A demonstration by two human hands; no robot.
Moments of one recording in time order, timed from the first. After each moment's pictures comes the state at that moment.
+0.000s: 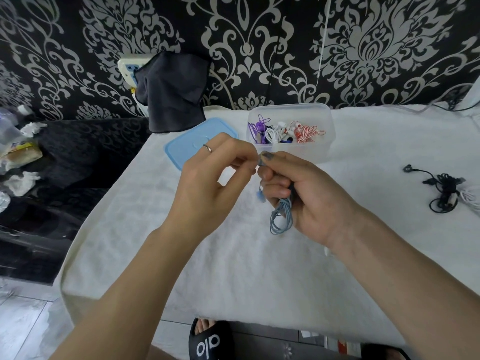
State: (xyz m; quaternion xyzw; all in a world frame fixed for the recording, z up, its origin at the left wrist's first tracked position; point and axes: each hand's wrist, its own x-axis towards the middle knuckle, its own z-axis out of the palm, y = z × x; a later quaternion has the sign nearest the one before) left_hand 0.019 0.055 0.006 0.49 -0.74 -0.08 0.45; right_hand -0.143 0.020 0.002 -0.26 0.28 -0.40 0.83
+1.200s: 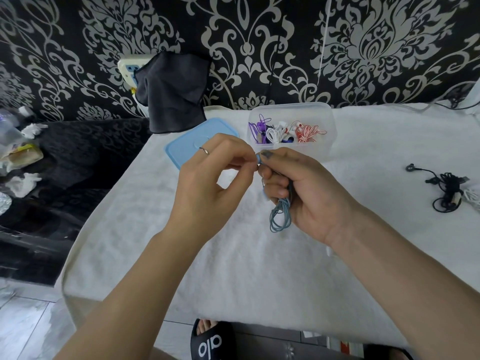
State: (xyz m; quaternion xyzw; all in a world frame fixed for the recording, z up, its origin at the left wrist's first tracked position) left_hand 0.017 0.057 0.004 0.48 -0.73 -0.08 0.47; right_hand -0.139 0.018 0.003 -0.31 0.30 -0.42 0.80
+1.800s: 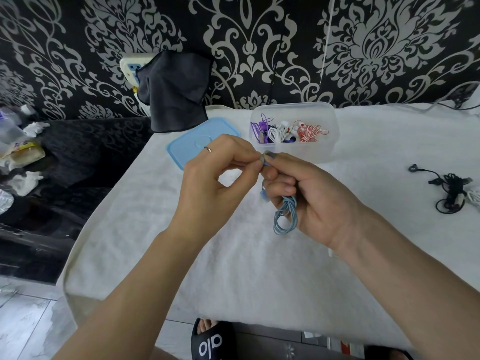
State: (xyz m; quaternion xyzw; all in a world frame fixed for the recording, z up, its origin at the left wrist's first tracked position) left_hand 0.016 0.054 -0.001 0.46 -0.70 -0.18 0.51; right_hand -0.142 0.021 0.007 -0.20 0.26 -0.38 0.86
